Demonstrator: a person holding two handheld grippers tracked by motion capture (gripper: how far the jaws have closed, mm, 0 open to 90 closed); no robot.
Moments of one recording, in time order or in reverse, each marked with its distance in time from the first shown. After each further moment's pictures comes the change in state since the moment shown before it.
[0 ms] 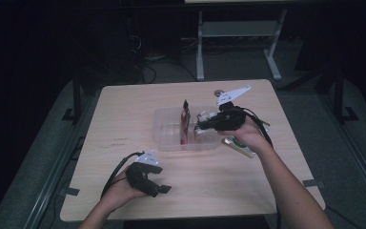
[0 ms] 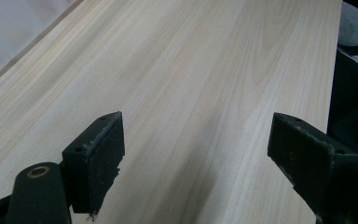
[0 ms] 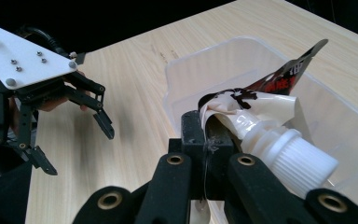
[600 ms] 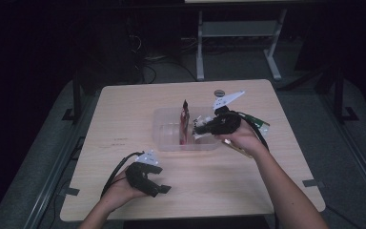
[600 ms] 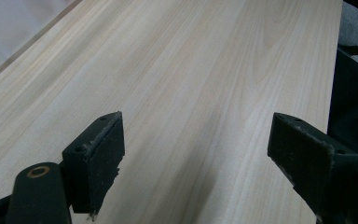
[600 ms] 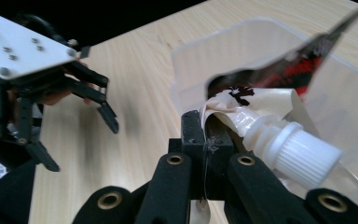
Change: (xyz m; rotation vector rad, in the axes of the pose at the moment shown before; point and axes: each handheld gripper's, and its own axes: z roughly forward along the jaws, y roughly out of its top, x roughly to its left) left arm 0.001 0.000 0.000 0.008 -0.001 0.004; right arm -0.004 -0.010 0.017 0.026 0.030 0.026
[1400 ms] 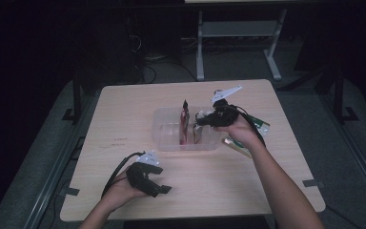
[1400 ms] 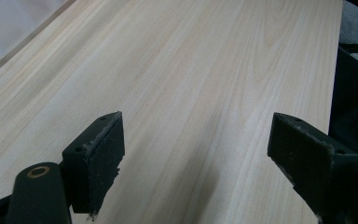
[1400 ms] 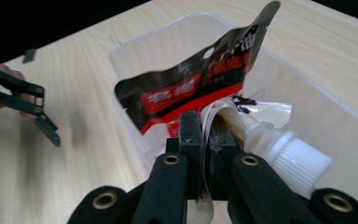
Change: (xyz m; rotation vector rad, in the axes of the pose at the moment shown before) left arm 0.001 0.000 0.002 0.009 -0.007 0.008; right arm -0.029 0.007 0.012 0.022 -0.129 0.031
